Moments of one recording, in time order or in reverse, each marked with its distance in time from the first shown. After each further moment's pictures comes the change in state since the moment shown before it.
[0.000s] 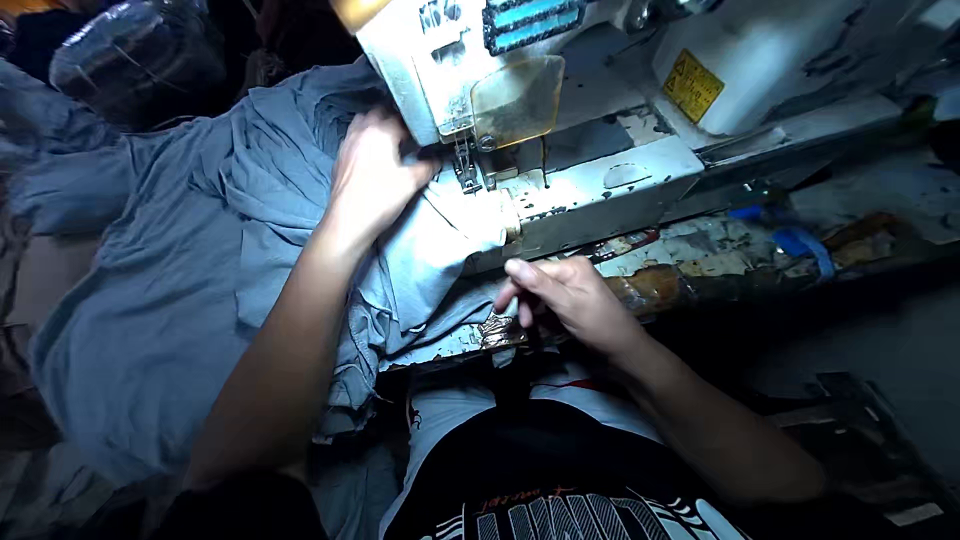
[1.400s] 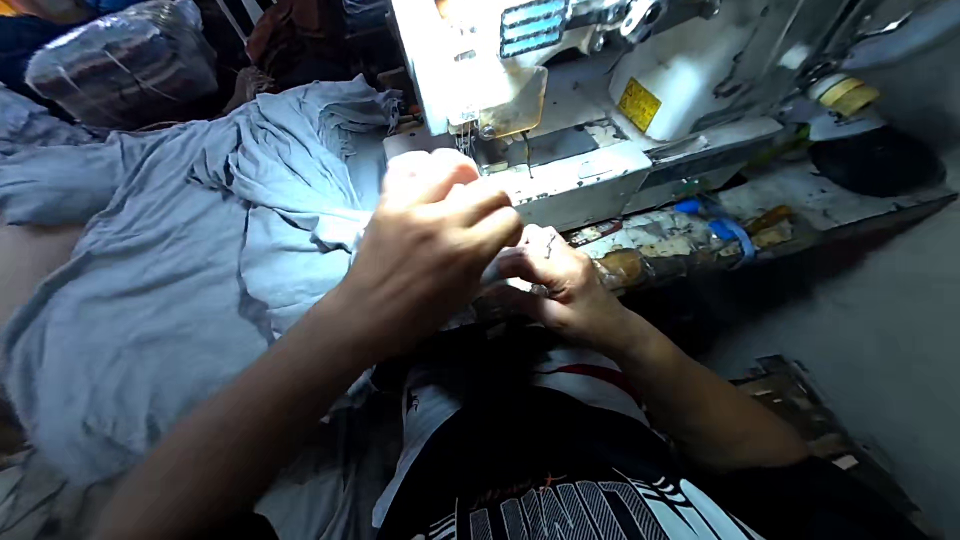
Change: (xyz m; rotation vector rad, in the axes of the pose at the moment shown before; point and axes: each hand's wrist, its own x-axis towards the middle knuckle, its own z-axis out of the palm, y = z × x) left_hand -0.097 0.071 -0.031 0.183 0.080 0.702; right_hand -0.018 -0.029 0.013 -0.584 0.032 -0.601
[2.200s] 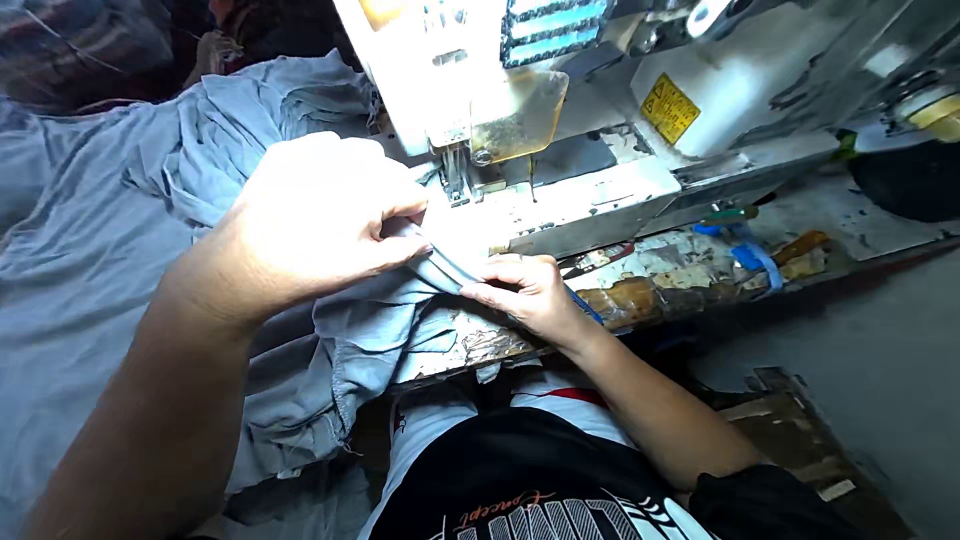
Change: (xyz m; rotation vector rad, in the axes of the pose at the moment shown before) left_hand 0.017 -0.092 0.001 -0.025 -0.232 -0.035; right_hand 0.006 0.068 0.035 0.315 0.064 0.227
